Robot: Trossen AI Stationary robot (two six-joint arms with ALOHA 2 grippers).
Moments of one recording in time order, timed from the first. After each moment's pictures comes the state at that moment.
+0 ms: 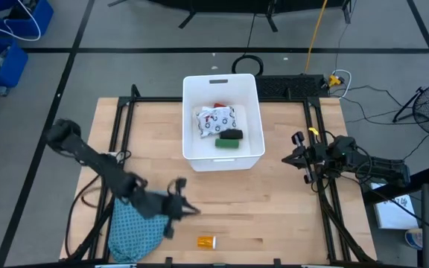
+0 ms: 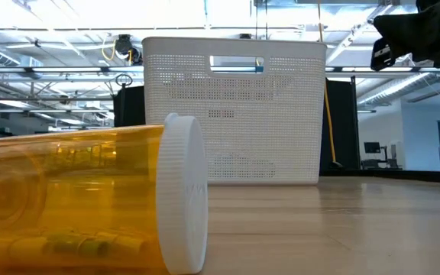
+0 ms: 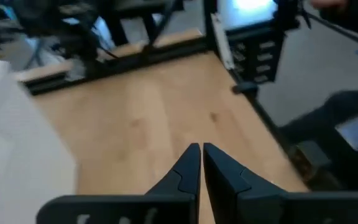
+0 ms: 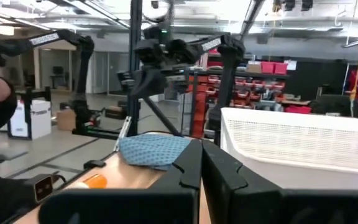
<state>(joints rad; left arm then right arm) -0.62 1.41 1.03 -0.07 -0.40 -0.06 -0.18 0.01 0.05 0.18 -0.39 0.03</state>
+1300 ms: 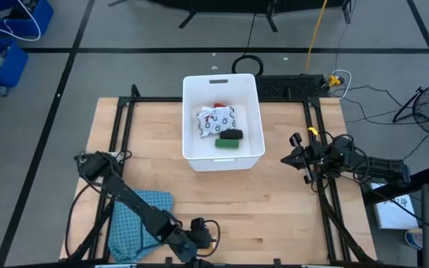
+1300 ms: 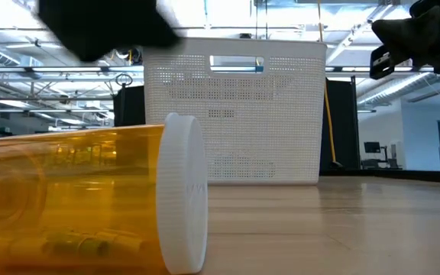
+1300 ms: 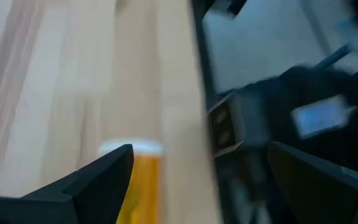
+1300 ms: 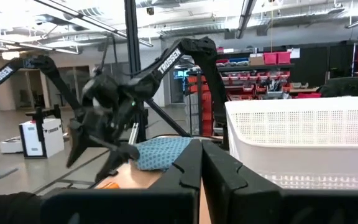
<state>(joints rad) -0.70 1.98 1.32 -0.05 -0.18 -0.63 -0.18 0.02 0.02 0.24 -0.39 0.14</state>
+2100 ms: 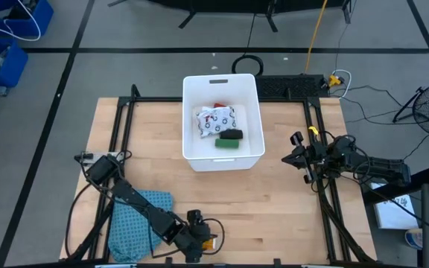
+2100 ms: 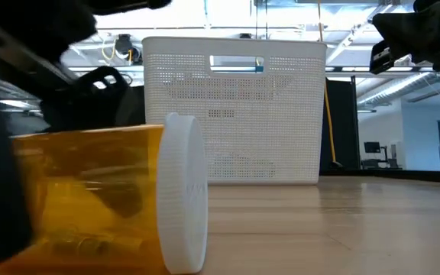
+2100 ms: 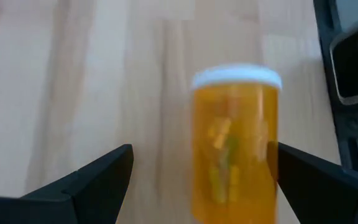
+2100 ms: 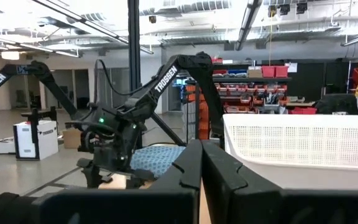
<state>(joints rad) -0.68 2.07 1.32 -0.25 -0.25 -0.63 -0.17 0.03 0.02 0.28 -0.39 0.11</state>
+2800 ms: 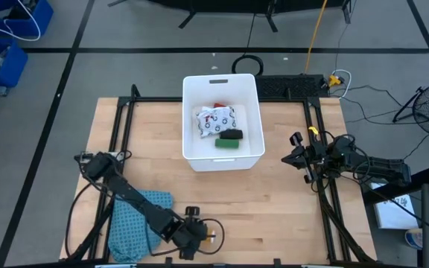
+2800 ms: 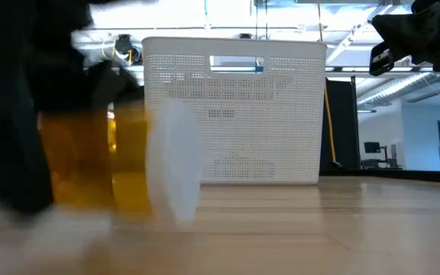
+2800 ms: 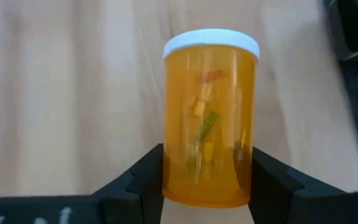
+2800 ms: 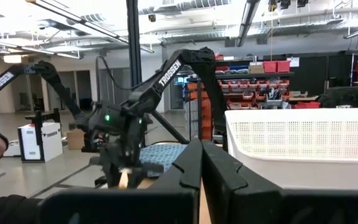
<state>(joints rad) -0.66 2.01 1.32 -0.37 -0.23 -0.50 -0.17 0.03 0.02 0.28 -0.39 0.14</state>
